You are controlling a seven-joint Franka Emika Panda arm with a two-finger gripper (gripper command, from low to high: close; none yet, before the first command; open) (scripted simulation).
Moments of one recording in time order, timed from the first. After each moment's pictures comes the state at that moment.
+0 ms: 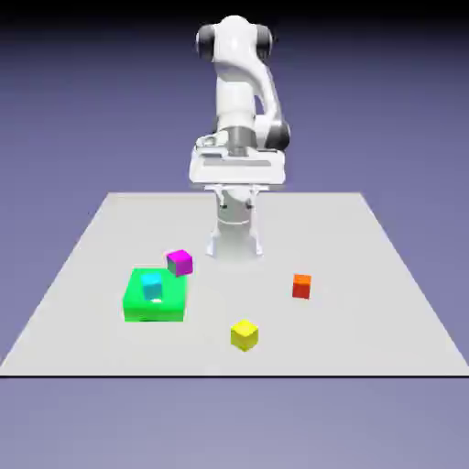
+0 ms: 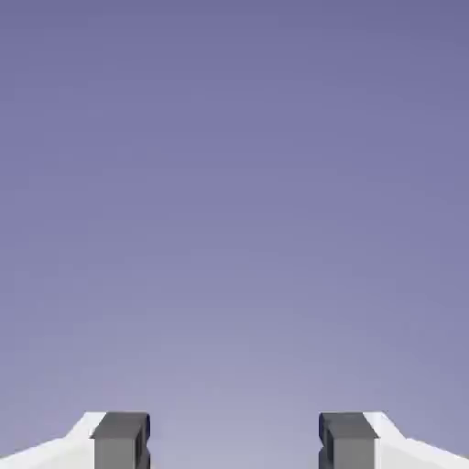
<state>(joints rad) 0.03 -0.53 -0.01 -2.80 0.01 3.03 0.69</state>
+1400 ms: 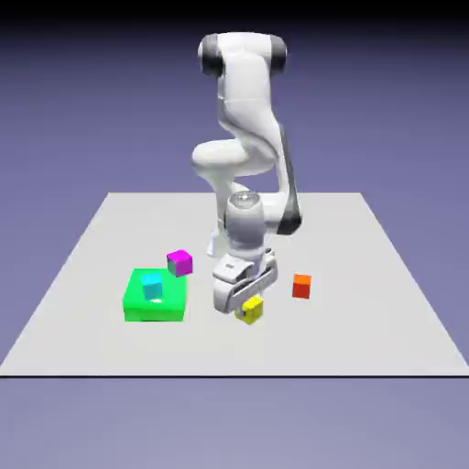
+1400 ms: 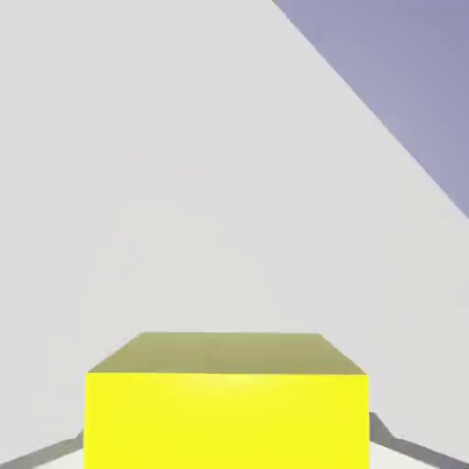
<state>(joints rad) 0.39 0.06 -0.21 -2.71 0.14 2.81 -0.17</state>
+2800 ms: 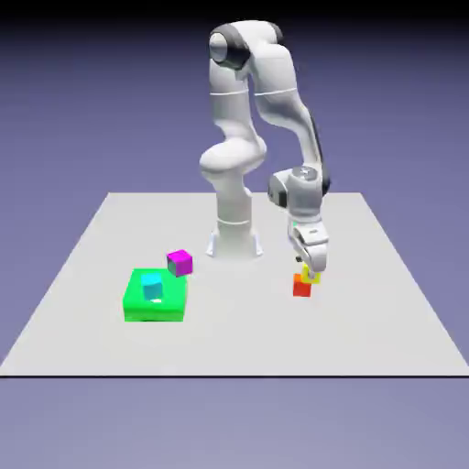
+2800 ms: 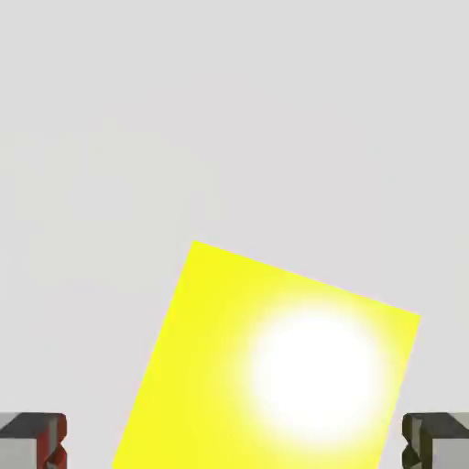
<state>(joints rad) 0.94 -0.18 -0.22 -3.05 0.19 2.90 -0.48</state>
